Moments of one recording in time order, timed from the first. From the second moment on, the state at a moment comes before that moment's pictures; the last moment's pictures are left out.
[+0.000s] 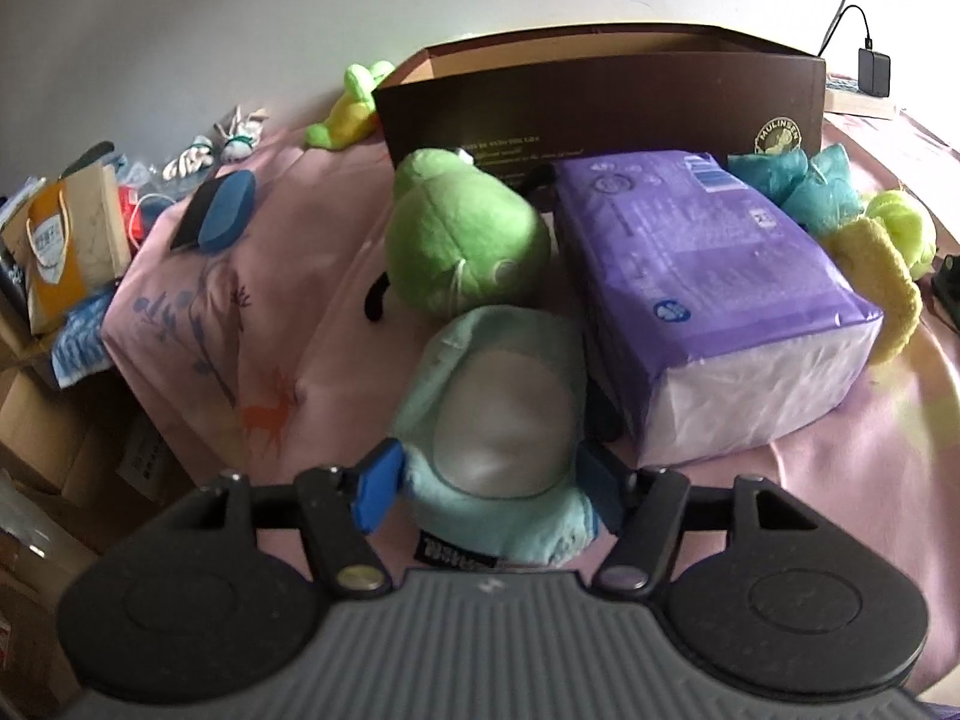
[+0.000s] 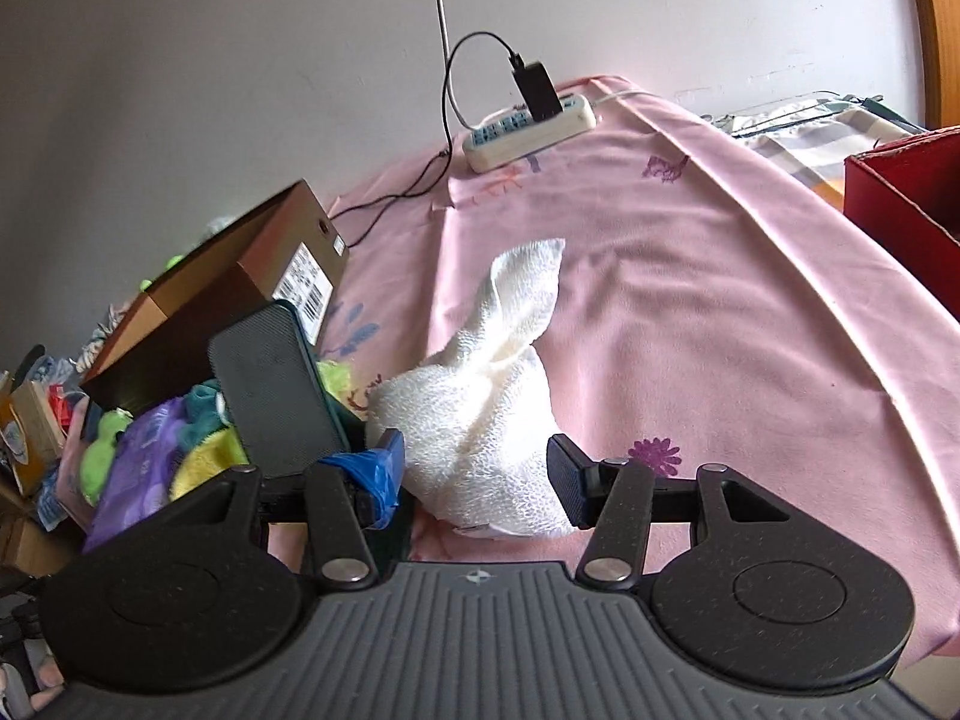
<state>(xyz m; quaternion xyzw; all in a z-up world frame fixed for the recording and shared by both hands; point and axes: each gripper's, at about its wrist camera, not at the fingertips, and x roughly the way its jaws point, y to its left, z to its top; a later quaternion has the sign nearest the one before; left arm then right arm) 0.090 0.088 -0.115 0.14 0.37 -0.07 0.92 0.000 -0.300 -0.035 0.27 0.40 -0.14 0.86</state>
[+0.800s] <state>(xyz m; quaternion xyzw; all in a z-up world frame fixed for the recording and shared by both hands) 0.095 0.090 -0.123 0.12 0.34 -0.11 0.93 0.019 -0.319 -0.088 0.42 0.38 -0.07 0.82</state>
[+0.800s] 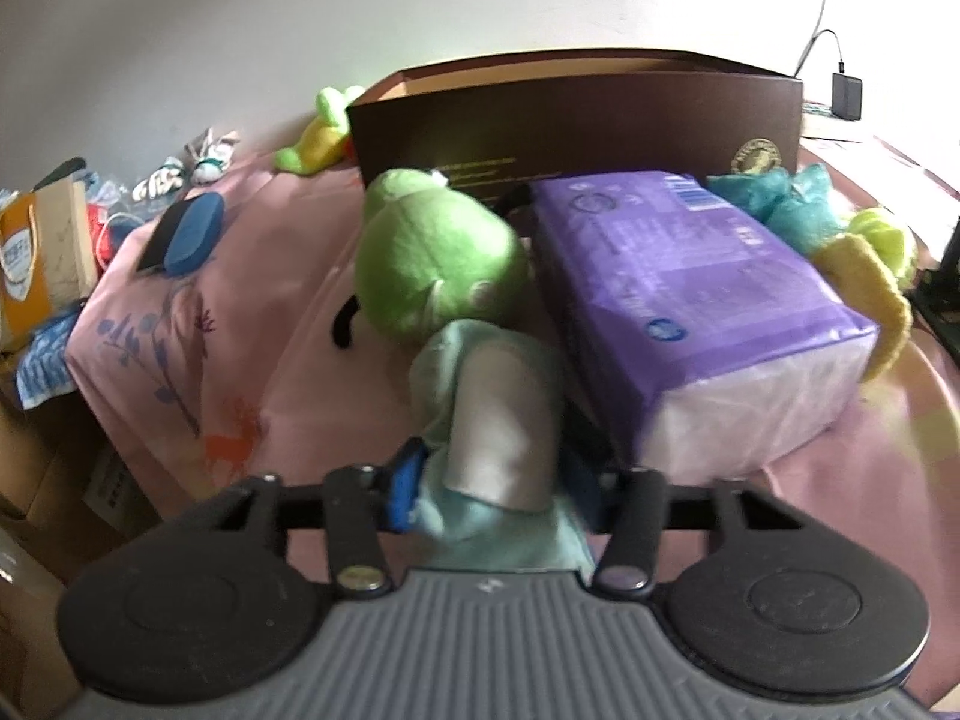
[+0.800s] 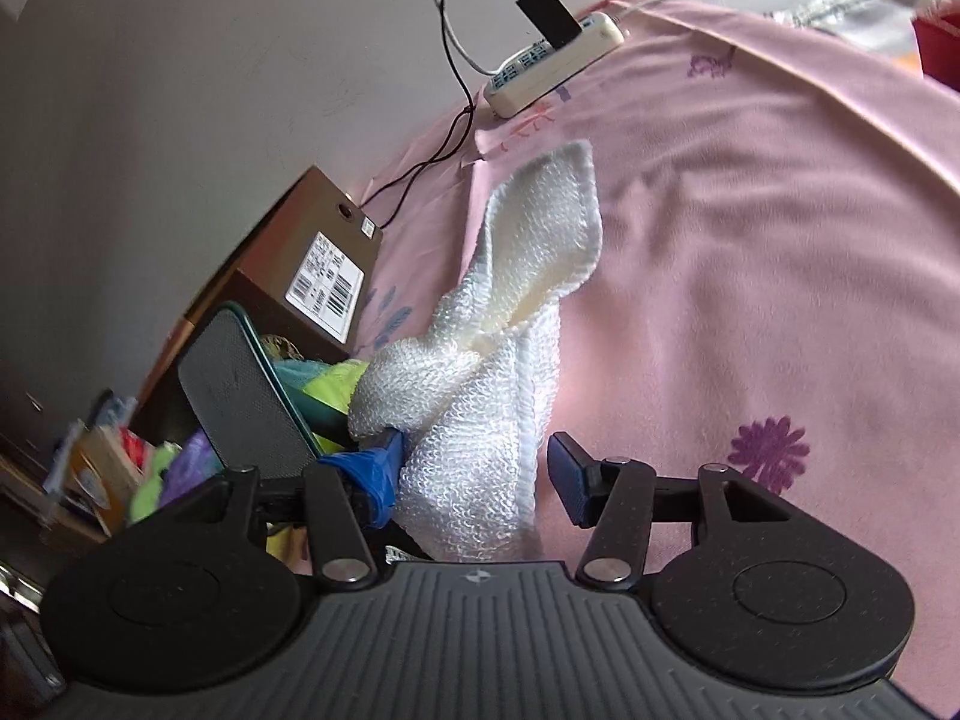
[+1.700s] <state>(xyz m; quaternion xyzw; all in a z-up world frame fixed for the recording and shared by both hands) 0.053 0.074 -0.050 0.07 0.28 -0.12 0.95 0.005 -0.318 -0.059 0.30 0.37 -0.07 0.88</state>
